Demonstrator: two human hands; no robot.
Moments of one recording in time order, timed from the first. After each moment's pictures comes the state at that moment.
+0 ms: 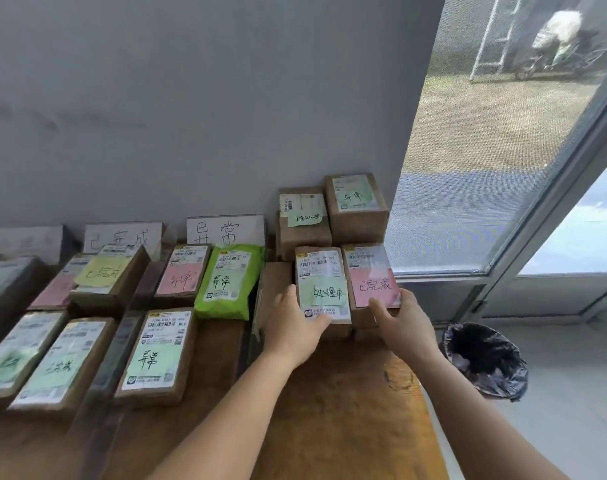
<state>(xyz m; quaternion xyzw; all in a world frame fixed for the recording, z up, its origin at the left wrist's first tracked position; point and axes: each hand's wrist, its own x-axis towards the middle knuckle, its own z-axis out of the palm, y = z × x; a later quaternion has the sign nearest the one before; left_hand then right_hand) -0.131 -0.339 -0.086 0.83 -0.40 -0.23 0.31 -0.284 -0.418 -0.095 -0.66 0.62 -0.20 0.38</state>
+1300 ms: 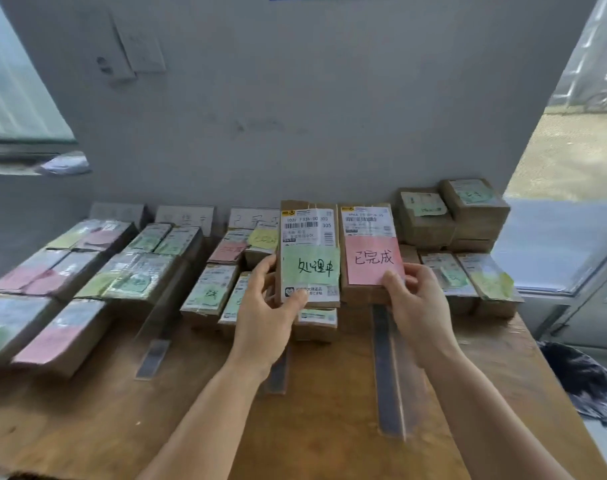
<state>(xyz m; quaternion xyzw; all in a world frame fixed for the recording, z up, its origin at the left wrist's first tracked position) 0.016 -0.060 -0.017 0.70 -0.30 -0.23 0.60 -0.129 -0.189 -0.023 -0.62 0.47 -0.39 0.49</state>
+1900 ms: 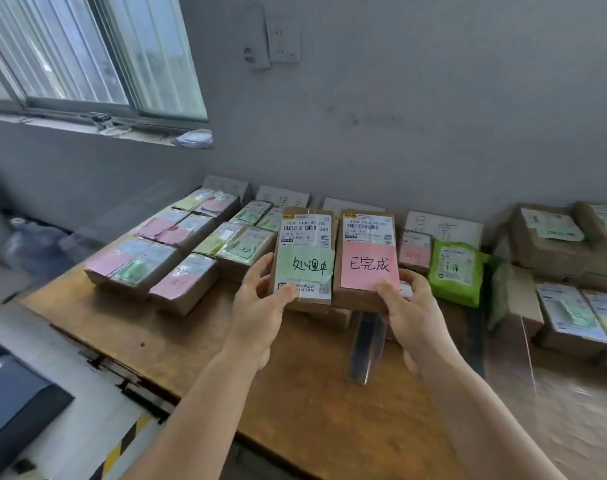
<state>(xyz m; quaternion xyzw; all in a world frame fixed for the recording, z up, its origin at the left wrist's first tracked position) 0.084 0.048 -0.009 0.68 -0.12 -0.22 0.69 -0.026 -0.104 -0.022 -0.62 0.37 -0.27 0.63</state>
